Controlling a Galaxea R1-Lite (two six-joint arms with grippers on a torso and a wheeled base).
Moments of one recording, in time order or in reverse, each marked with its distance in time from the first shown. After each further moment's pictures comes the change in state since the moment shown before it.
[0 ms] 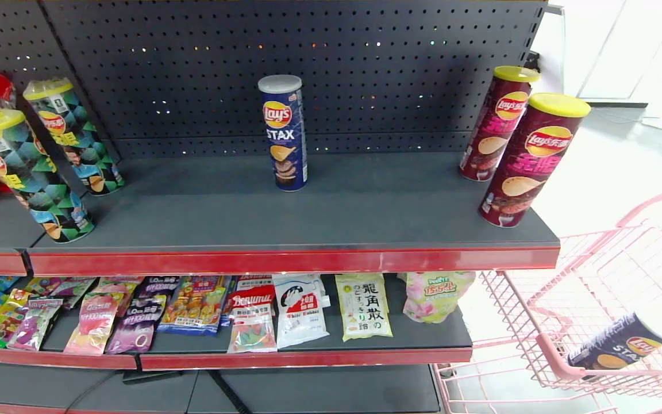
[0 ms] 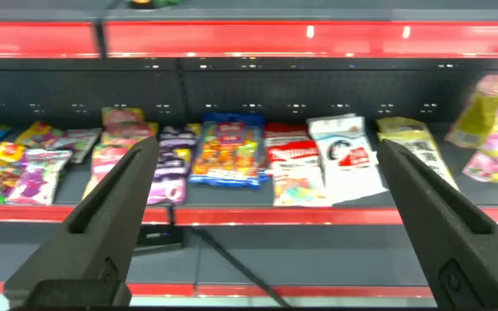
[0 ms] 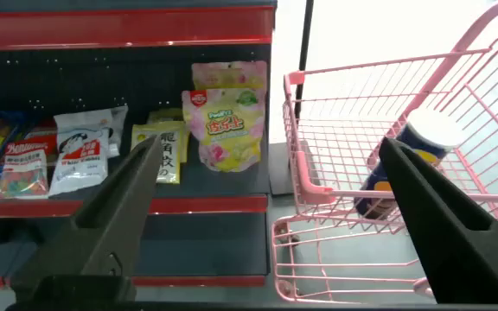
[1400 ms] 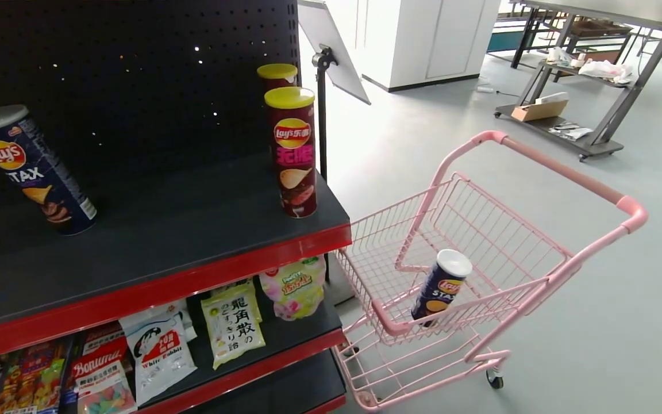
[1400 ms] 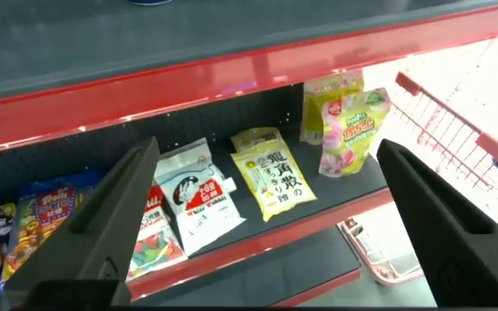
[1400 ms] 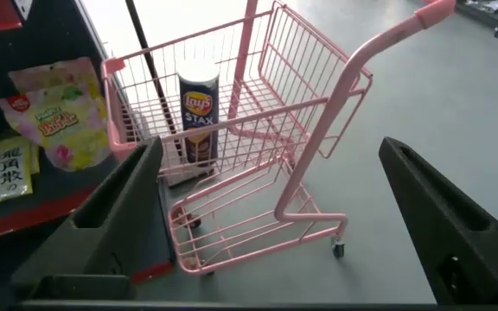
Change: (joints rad) left arm 0.000 0.000 0.000 0.000 0.000 0.000; right arm 0.000 0.000 0.001 0.000 0.000 0.000
